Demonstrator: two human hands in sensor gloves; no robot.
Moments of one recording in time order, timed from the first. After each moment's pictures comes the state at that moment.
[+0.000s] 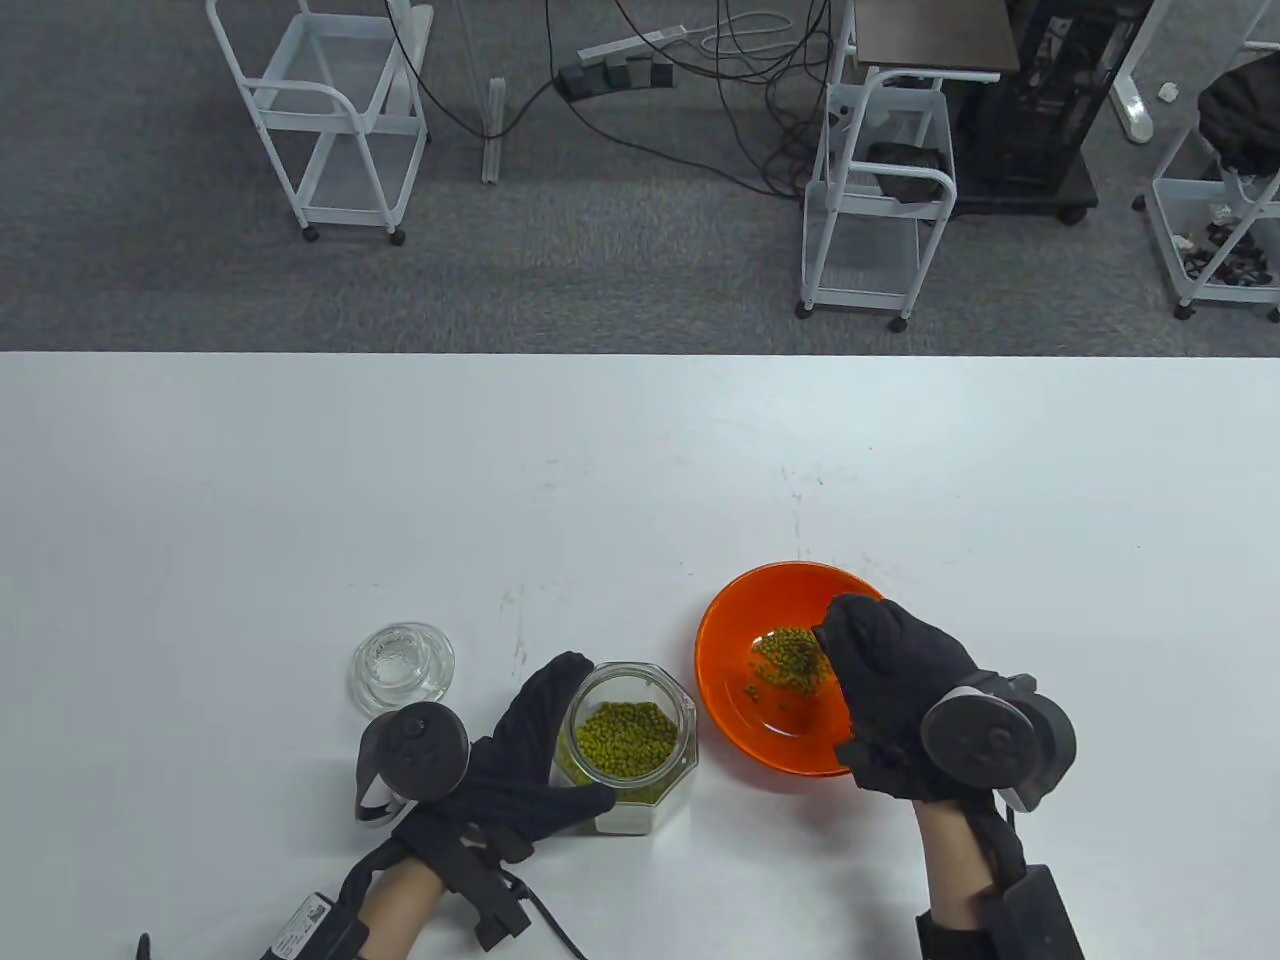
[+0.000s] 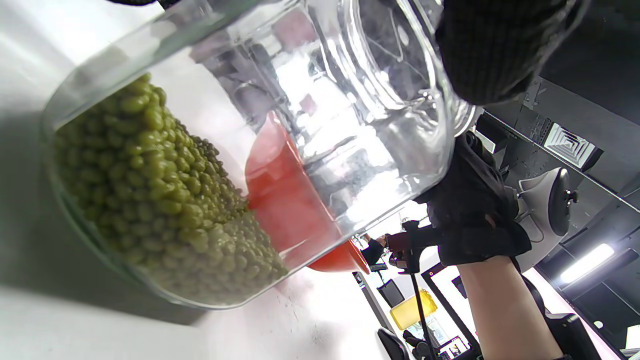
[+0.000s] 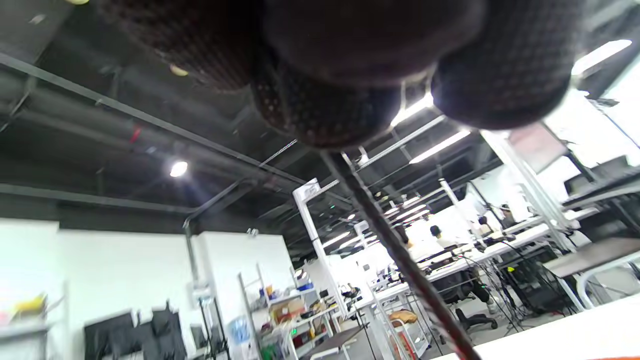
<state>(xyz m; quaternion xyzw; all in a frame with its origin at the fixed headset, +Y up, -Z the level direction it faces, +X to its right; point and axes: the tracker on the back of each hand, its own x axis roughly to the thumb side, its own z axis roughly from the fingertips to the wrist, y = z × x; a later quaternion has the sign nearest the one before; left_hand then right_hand) -0.173 -0.750 -0.197 -0.11 -0.30 0.49 0.81 0.189 -0.658 -0.216 0.16 -0.29 0.90 0.27</state>
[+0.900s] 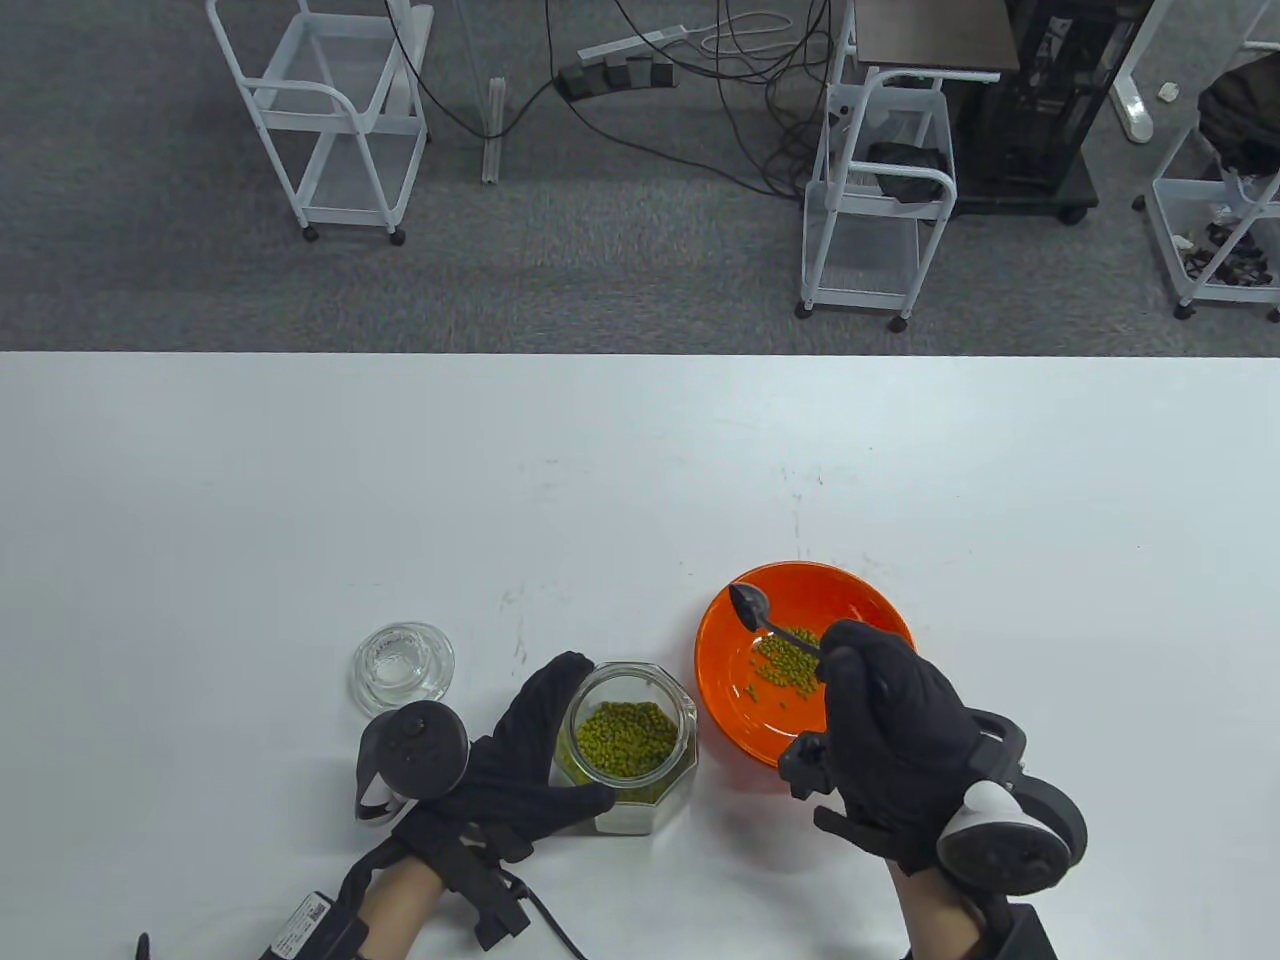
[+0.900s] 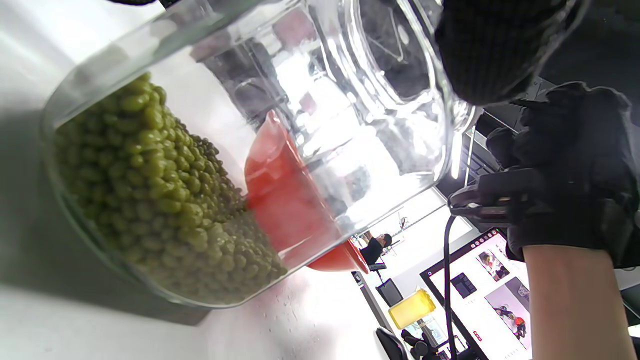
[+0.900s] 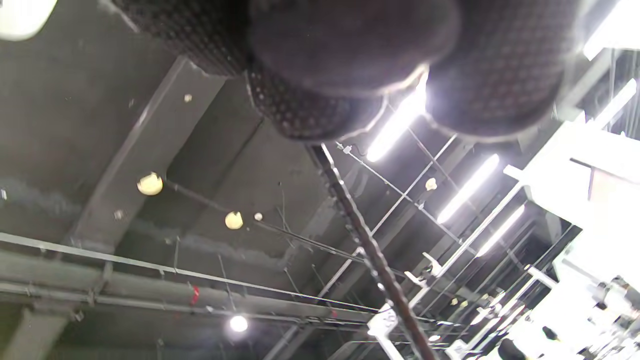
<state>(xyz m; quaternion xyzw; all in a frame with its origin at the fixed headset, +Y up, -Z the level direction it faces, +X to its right) -0.173 -0.750 -0.197 -0.11 -0.30 0.49 0.81 0.168 -0.612 -0.158 0.17 -0.45 0.74 0.47</state>
